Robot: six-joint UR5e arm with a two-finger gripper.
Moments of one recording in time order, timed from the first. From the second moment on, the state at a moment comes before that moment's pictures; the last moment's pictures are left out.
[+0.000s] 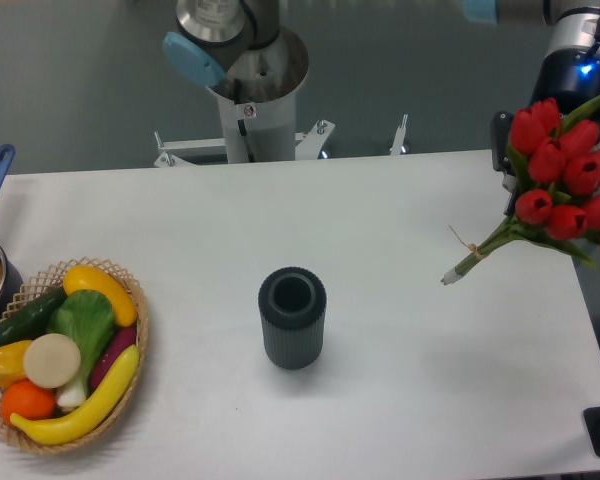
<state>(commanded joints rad) 3.04 -1.81 -1.59 -0.91 0.36 1.14</state>
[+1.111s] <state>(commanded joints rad) 3.01 -1.79 -1.57 -0.91 0.68 1.15</state>
